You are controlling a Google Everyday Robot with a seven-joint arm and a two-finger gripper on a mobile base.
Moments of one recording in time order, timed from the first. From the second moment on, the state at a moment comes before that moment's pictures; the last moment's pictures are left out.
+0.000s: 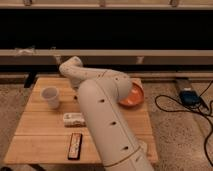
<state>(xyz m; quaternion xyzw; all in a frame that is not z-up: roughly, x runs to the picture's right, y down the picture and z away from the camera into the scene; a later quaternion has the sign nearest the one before) -0.165 0.041 0.982 -0.32 0.02 -0.03 0.95</state>
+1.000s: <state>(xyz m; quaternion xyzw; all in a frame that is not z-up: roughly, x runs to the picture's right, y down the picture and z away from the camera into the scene) -0.063 0.052 0.866 -0.31 0.01 0.04 0.95</state>
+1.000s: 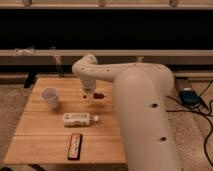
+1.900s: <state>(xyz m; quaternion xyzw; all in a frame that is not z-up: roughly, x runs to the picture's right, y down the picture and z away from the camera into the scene) 0.091 0.136 0.758 -0.36 0.04 0.18 0.92</state>
